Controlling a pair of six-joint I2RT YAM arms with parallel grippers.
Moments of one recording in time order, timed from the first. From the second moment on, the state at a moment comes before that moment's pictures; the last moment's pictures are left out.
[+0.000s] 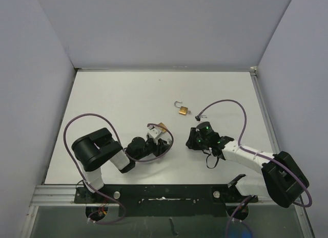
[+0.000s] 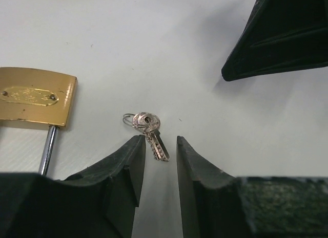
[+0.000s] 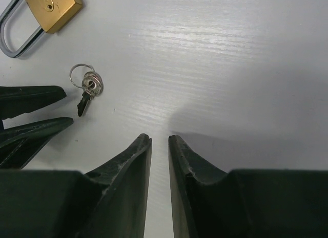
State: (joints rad) left arm -0.88 1.83 0.33 1.26 0.09 -0.25; right arm 0.62 1.24 0.50 -0.09 0.02 0.59
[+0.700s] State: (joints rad) left arm -0.87 0.99 0.08 0.87 -0.28 -0.36; right arm 0.79 1.56 0.81 -0.14 0.08 0.50
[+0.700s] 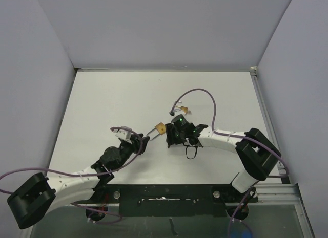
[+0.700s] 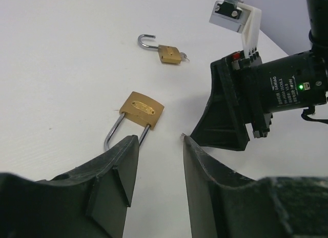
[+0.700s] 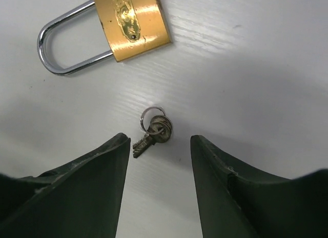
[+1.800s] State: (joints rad) left arm -0.87 0.92 0.05 0.69 -0.31 -0.36; right arm 0.90 1.53 0.88 -0.40 0.35 0.60
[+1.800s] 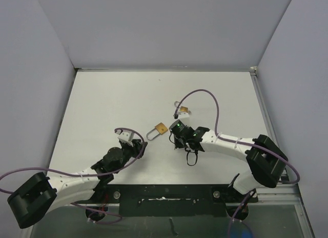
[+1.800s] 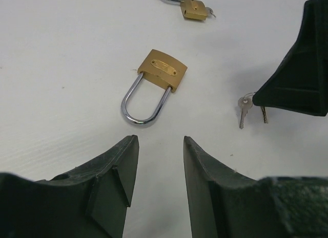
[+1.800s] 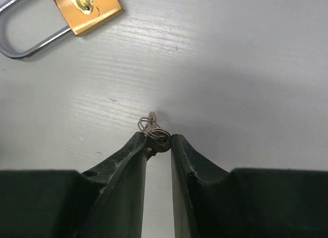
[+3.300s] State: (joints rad) left arm -1.05 1.75 0.11 1.51 -0.01 -0.10; right arm 0.83 1.24 0.83 -0.40 0.21 0.64
